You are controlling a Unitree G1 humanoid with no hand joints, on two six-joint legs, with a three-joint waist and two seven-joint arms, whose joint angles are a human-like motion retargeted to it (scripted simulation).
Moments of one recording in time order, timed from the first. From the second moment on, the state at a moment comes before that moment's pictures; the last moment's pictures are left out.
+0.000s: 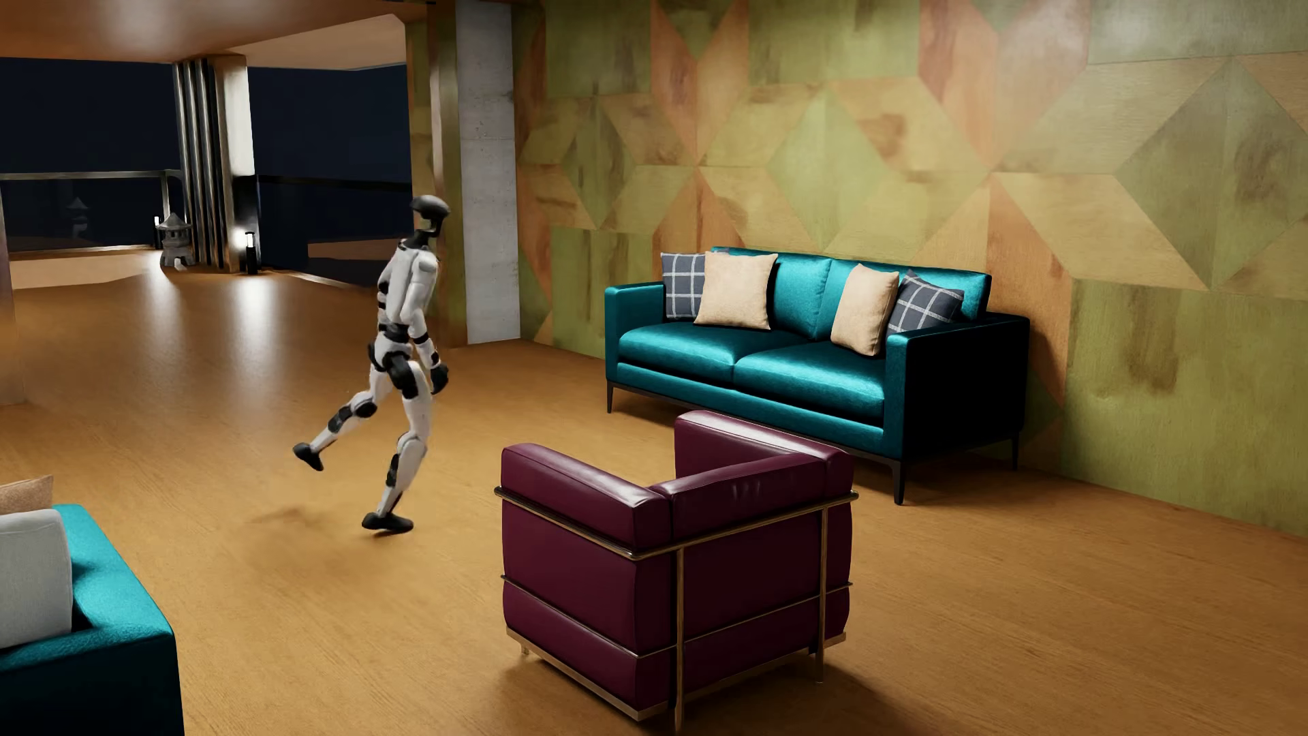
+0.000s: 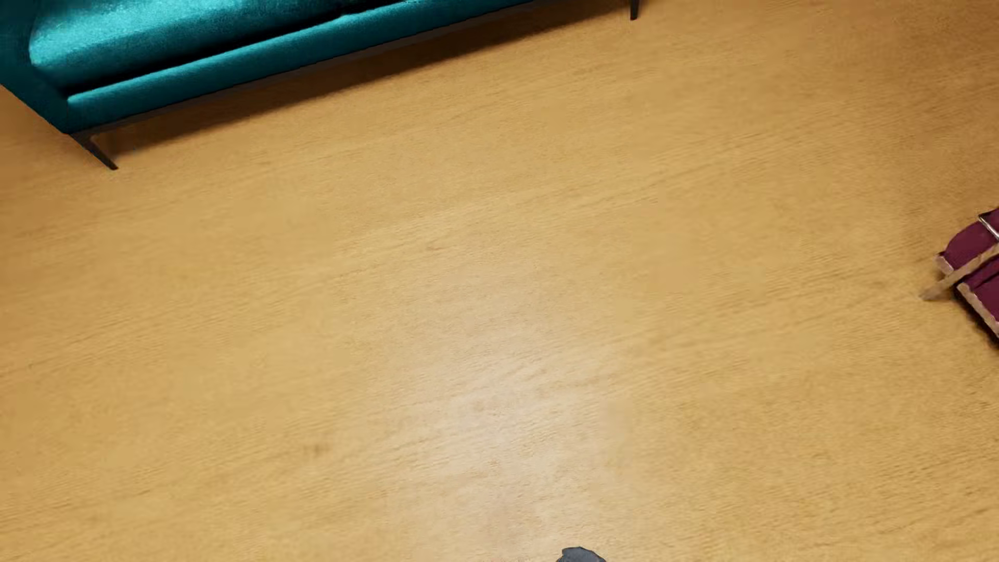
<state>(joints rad) -0.25 -0.44 -0.19 0.41 -0.01 -0.07 0.00 0.00 -0.08 0.59 0.54 0.22 0.17 0.23 -0.19 0.49 -0.35 0.00 0.00 -0.48 0.59 1.06 0.56 0.00 0.00 0.00 0.00 0.00 0.00</state>
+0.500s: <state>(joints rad) -0.77 -0.12 0.21 0.08 0.03 -0.09 0.00 0.00 0.01 0.46 0.44 0.22 0.10 0.12 -0.42 0.52 -0.48 0.00 0.00 -0.16 0.47 0.65 0.50 0.00 0.00 0.00 0.00 0.00 0.00</state>
